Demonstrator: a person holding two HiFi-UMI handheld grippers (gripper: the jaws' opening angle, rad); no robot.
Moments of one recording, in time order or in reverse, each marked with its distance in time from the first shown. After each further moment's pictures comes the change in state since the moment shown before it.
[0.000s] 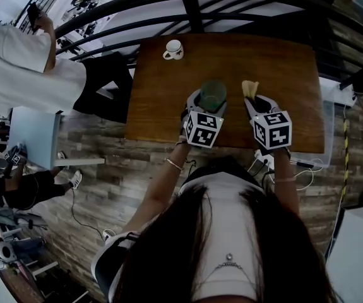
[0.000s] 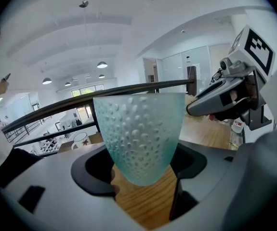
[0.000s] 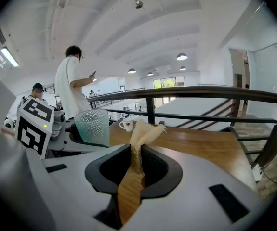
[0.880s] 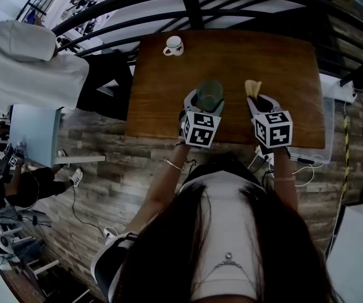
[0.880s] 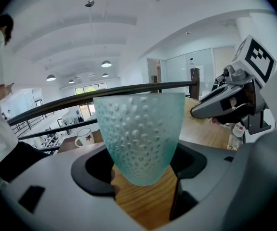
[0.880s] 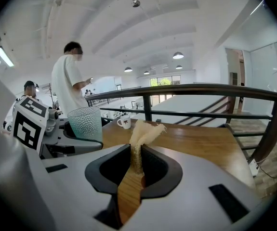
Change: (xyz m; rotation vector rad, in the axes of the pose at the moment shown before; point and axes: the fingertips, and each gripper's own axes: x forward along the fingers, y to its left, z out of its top) left arm -0.017 0.003 -0.009 -0.050 -0.002 0.020; right arm -0.008 -0.001 -0.014 0.022 0.017 -0.041
